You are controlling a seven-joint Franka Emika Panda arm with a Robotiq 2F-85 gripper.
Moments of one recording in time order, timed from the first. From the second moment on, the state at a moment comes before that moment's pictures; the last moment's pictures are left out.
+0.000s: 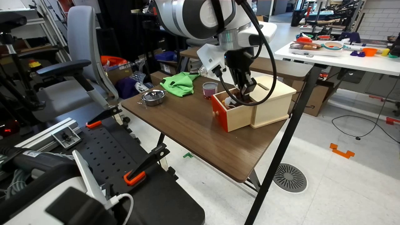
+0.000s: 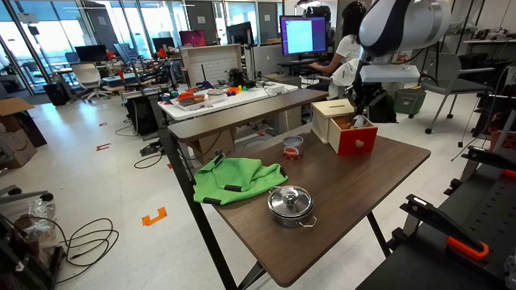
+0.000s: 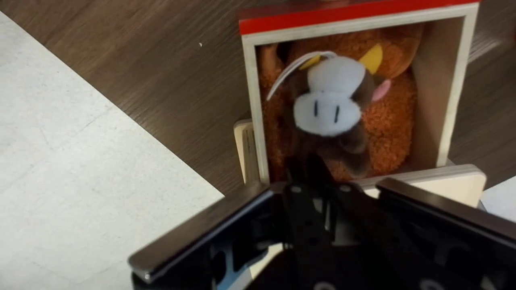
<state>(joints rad) -0.03 0.68 -0.15 -1.94 0.09 2.87 0.32</state>
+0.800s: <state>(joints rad) -0.03 0.67 -0.14 -1.94 0.09 2.87 0.32</state>
